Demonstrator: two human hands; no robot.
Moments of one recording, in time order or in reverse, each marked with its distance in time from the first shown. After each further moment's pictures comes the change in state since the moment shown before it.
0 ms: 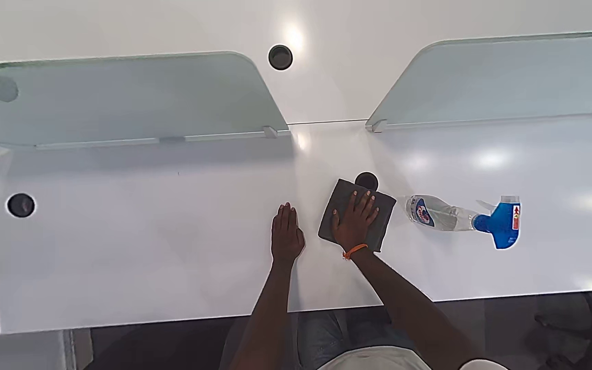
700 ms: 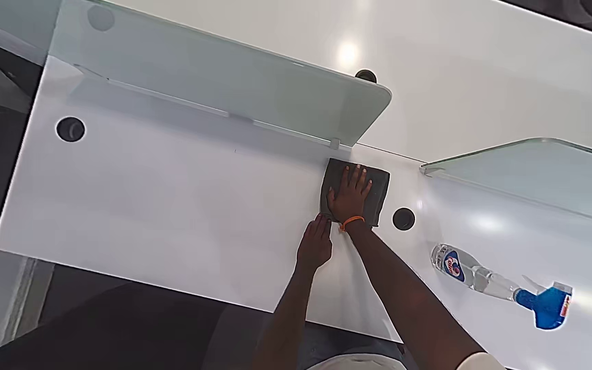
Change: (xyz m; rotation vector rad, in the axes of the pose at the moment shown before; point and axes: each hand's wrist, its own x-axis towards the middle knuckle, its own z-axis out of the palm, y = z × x) left_hand 0.004 0.005 -0.005 -0.055 0.020 -0.031; right_hand 0.104 -0.152 0.000 -0.078 -0.015 -0.438
